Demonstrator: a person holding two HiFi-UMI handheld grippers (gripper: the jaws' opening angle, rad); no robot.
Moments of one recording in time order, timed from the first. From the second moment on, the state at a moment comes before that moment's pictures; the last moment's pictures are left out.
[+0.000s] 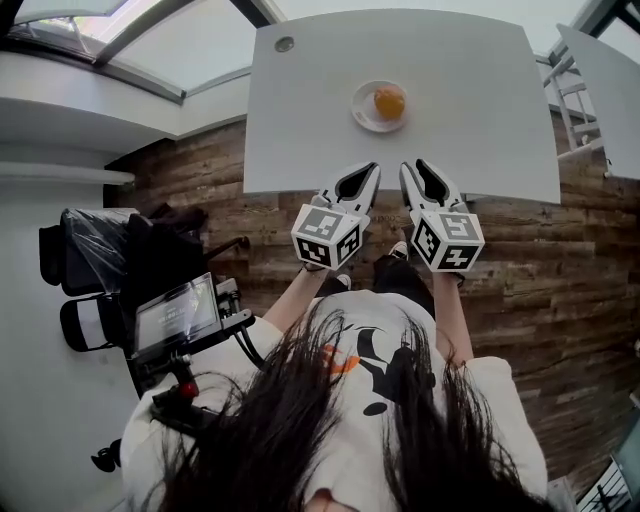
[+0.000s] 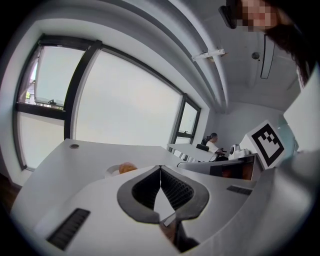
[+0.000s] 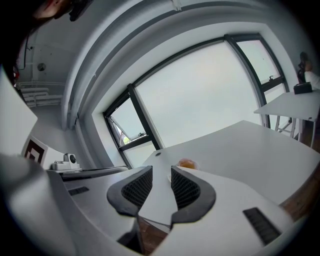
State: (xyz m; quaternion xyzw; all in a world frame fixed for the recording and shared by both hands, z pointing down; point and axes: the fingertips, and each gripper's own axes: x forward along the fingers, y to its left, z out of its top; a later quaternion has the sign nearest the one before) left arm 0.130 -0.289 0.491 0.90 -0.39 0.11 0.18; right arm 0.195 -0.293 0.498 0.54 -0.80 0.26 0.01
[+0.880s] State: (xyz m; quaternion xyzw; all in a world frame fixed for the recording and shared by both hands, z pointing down) left arm -0.022 -0.170 0.464 0.93 -0.31 0.07 0.17; right arm 0.039 -0.170 0.473 0.59 -0.76 0.25 -0.01
